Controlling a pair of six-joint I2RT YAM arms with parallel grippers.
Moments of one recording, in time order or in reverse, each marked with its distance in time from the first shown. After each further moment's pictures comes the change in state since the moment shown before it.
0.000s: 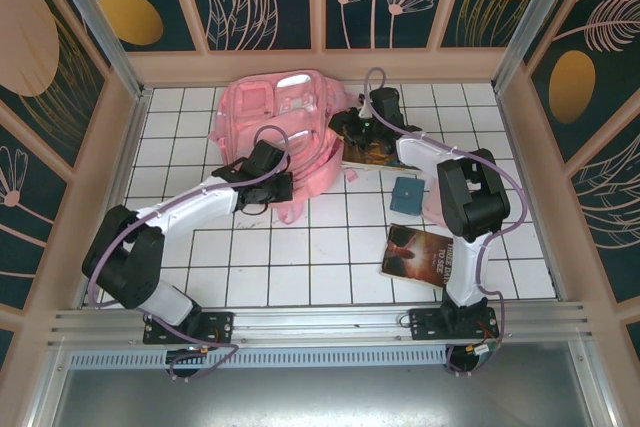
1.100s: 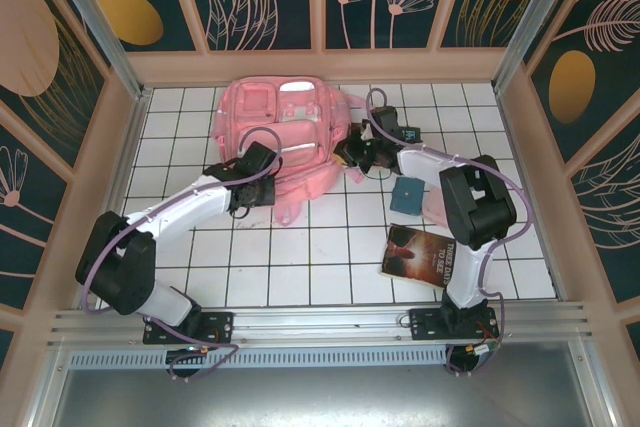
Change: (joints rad) left arm 0.045 -0.037 0.013 -0.232 -0.236 0.052; right arm 0.017 -0.070 -0.140 -0.130 0.051 0.053
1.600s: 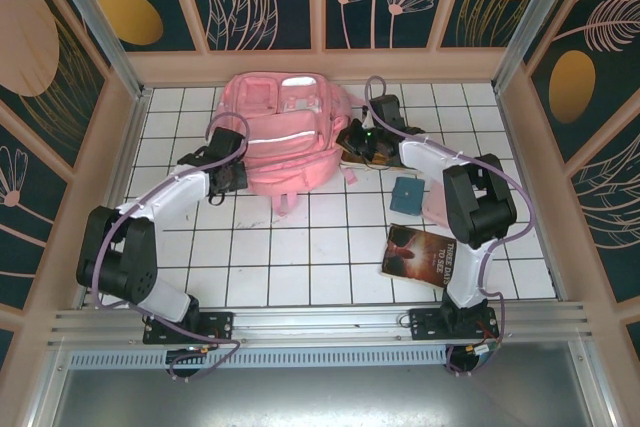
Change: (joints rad) left arm 0.261 0.040 -0.001 0.092 0.019 0.095; right arm -0.015 0.010 0.105 -0.084 0.055 -0.152
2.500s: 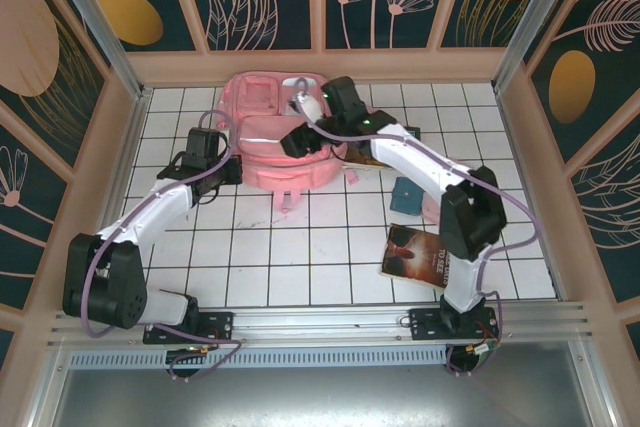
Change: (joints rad) left arm 0.067 -0.158 -0.108 0.221 0.286 0.179; right arm 0.266 -0.010 0.351 -0.274 -0.088 -0.905
